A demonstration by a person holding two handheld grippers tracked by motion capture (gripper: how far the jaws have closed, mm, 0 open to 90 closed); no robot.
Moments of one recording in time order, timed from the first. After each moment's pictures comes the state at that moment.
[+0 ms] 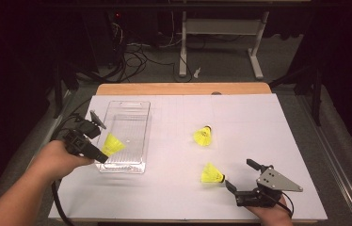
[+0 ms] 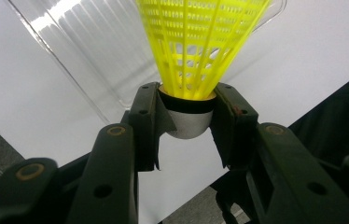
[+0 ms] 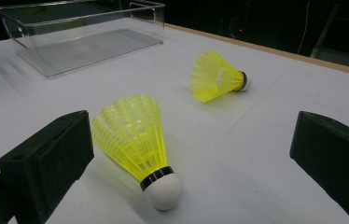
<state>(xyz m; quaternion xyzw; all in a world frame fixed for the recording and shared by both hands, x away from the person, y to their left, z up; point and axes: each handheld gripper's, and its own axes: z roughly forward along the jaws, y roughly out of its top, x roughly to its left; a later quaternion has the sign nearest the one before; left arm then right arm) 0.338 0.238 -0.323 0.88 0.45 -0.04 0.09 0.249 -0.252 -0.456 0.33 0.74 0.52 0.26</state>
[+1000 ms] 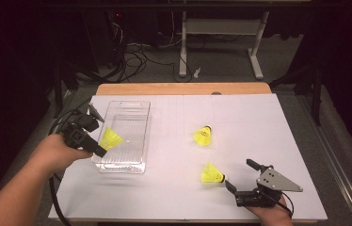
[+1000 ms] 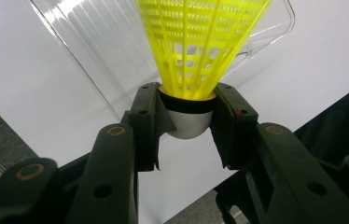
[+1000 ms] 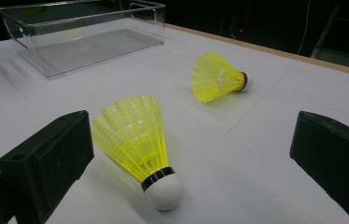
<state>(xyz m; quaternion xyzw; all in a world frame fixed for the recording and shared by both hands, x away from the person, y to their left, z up) 0.354 0.243 -0.314 0.88 0.46 -0.04 0.09 0.248 -0.252 -0.456 0.32 0.75 0.52 0.26</state>
